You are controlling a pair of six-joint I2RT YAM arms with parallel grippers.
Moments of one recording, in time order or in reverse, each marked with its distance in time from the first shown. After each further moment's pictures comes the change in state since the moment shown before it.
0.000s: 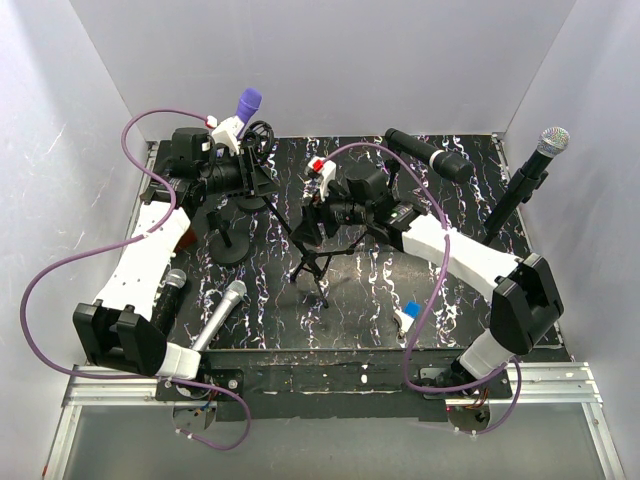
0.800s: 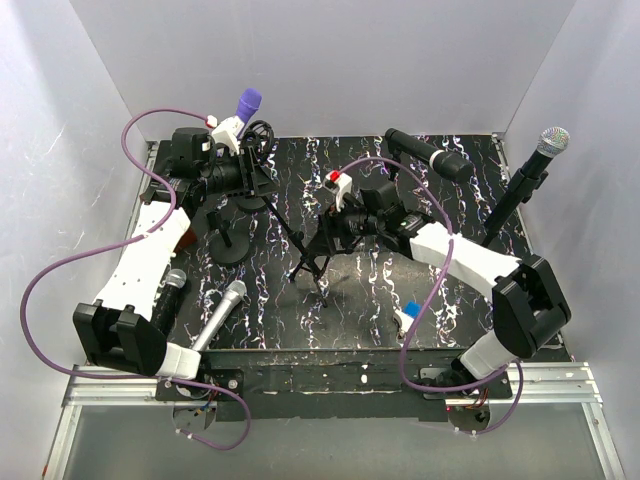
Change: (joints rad) left arm 0.000 0.000 0.000 0.001 -0.009 0.011; right arm -0.075 -0.028 -0.189 0.020 -0.035 0.053
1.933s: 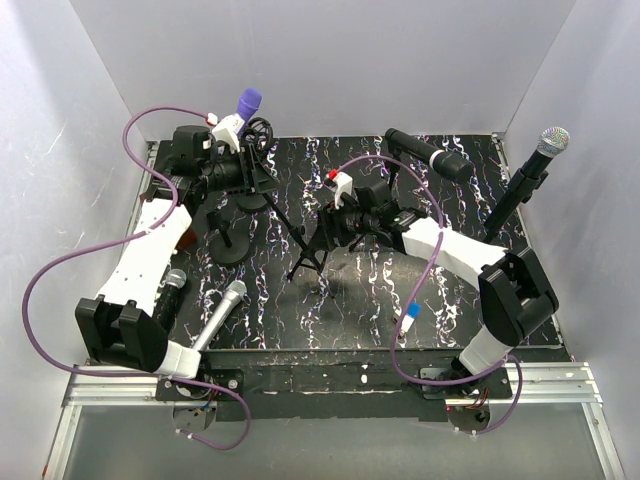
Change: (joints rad) left arm 0.000 0.019 0.005 0.027 -0.005 0.002; right arm -0.008 0.074 0.058 -0.011 0.074 0.069
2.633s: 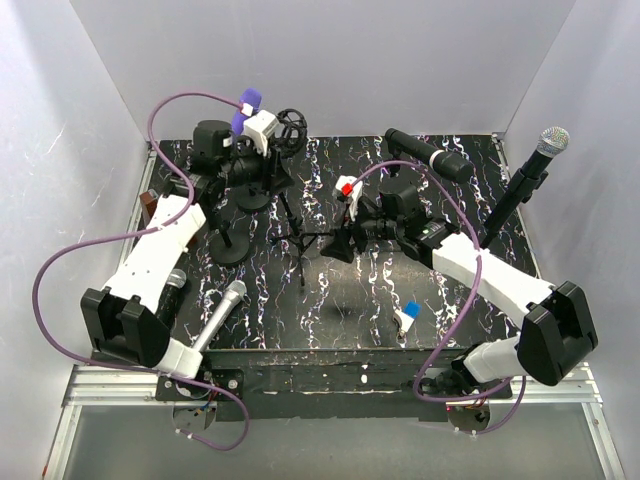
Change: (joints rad) left arm -0.105 0.053 0.074 0.049 -0.057 0.383; right arm -0.014 -0.254 -0.102 -0.031 -0.147 -0.330
